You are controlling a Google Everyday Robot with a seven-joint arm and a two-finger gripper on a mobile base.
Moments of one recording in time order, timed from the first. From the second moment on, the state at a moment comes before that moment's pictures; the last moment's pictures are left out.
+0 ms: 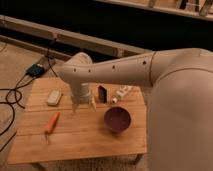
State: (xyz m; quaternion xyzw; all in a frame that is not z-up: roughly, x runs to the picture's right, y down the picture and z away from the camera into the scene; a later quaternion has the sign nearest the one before) arm -0.103 0.104 0.703 -0.26 0.24 0.64 0.68
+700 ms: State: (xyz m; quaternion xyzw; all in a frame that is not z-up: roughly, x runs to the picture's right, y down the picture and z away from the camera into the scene) arm -0.085 0.099 0.717 -0.26 0.24 0.63 0.69
